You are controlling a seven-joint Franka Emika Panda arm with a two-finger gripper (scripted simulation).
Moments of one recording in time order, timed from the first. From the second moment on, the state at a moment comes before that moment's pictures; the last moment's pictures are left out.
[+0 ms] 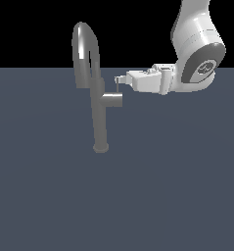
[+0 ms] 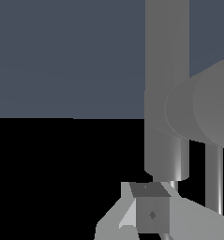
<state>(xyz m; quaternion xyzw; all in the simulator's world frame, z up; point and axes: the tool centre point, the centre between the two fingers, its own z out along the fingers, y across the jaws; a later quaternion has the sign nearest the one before) 0.026 -0.004 0.252 -0.51 0.49 0.50 0.49</state>
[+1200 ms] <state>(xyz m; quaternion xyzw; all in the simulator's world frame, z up) -0.007 -0.003 0.258 -0.51 0.50 0.50 0.50</state>
